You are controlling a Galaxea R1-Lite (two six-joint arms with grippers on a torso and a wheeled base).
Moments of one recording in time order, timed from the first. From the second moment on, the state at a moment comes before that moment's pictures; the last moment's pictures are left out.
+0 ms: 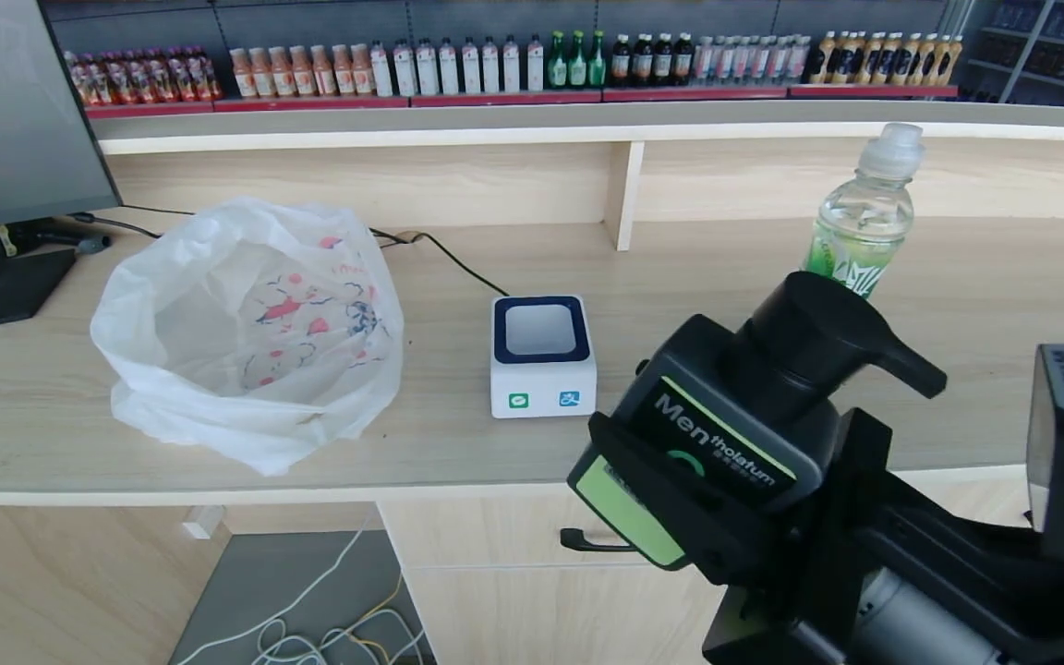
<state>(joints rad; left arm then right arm) 0.00 0.00 0.00 0.00 0.00 0.00 1.06 1.60 -0.41 -1.57 -0.16 -0.13</state>
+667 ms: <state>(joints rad) 0.00 0.00 0.00 0.00 0.00 0.00 0.68 1.68 -0.52 -1.57 -0.20 0.01</state>
